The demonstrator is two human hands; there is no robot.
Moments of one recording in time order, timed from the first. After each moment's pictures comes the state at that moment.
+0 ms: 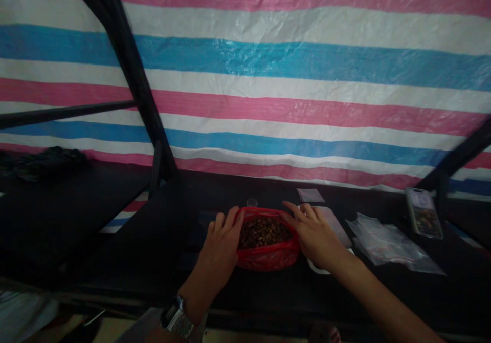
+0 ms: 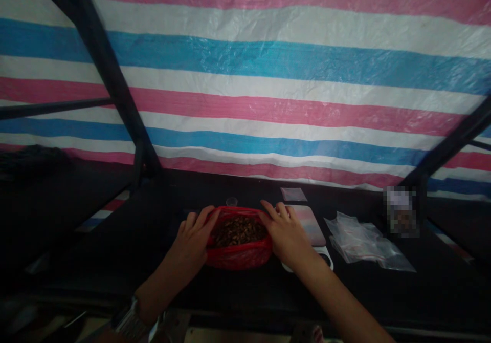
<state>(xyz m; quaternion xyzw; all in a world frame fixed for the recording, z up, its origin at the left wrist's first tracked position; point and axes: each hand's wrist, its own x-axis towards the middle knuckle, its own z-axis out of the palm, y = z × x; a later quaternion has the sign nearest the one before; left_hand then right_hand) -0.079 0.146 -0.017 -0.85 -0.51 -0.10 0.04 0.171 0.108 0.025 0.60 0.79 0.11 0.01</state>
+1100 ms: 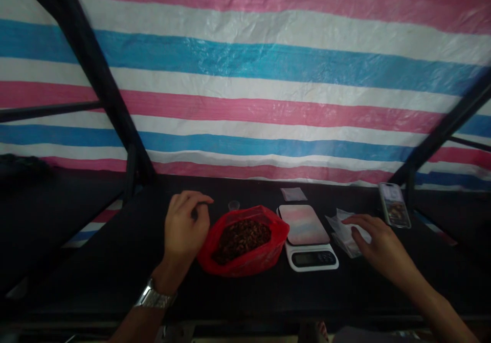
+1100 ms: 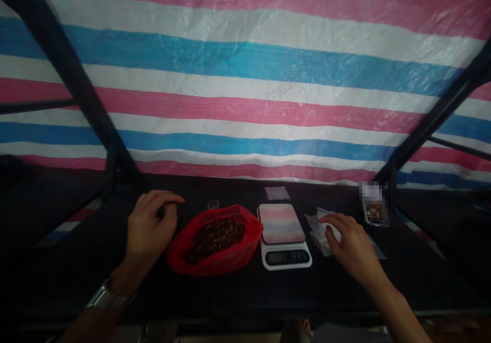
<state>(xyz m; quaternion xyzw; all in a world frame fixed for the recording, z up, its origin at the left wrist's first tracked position) -0.080 0.192 0.020 -0.73 -0.43 -0.53 0.06 0.355 0.031 -0.002 0.69 0.66 0.16 -0.25</state>
